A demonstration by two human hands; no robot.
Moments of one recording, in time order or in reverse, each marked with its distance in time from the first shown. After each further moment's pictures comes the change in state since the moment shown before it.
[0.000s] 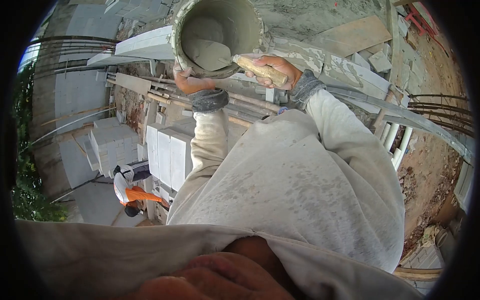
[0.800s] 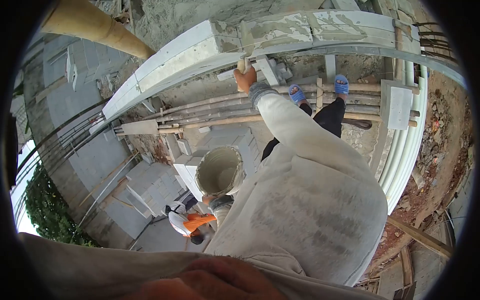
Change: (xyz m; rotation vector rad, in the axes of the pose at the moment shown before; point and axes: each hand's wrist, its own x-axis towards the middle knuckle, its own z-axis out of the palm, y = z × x) left_hand -0.007 0.008 -0.393 0.877 0.917 -0.605; right_hand 0.175 0.153 -0.259 -0.023 1.215 -0.624
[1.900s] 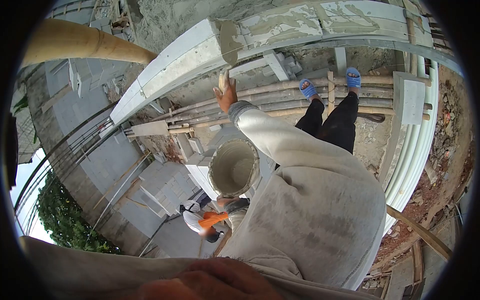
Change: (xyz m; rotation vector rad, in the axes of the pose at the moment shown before) left_hand 0.059 -0.029 -0.023 0.081 -0.104 -0.086; right_hand -0.041 0.047 0.091 -0.491 0.112 -0.373
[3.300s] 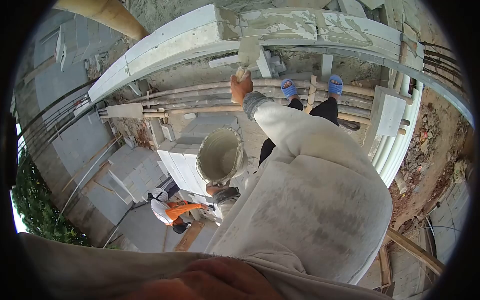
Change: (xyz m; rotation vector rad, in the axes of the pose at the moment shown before) left_hand -0.108 -0.029 0.021 -0.167 -0.158 -0.215; right_hand -0.003 0.027 -0.081 0.061 -0.057 0.453
